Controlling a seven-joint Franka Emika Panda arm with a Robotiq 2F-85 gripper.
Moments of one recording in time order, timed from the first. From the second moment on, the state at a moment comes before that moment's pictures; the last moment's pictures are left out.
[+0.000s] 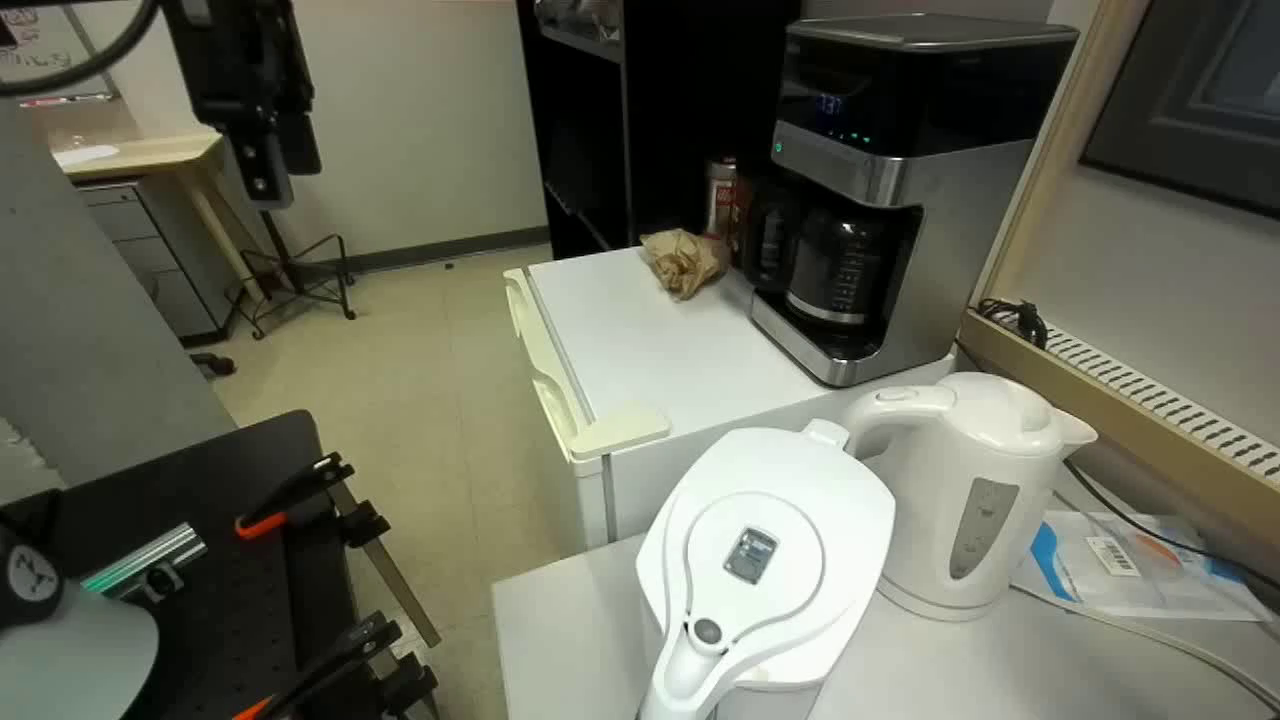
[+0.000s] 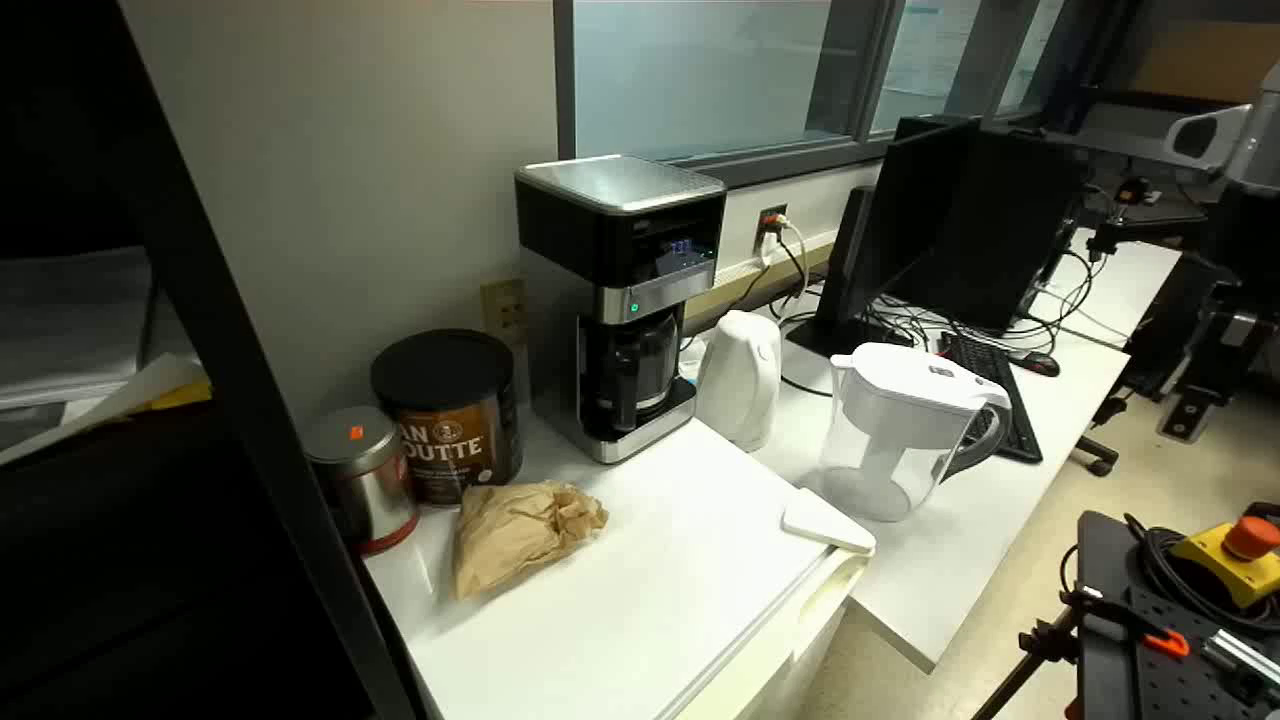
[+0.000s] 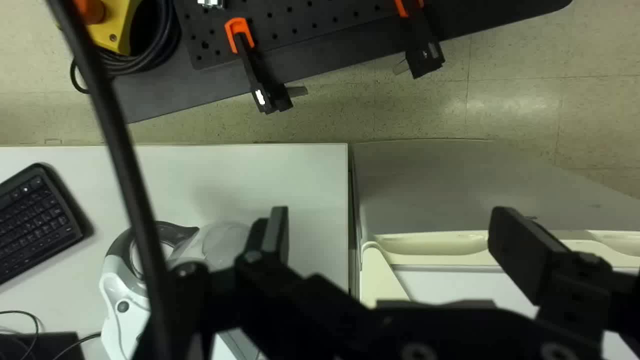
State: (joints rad) arm -0.01 -0.77 0.13 -2.66 0.01 1.77 0.32
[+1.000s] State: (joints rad) arm -0.02 -0.73 0.13 -2.66 -0.20 1.84 0.22
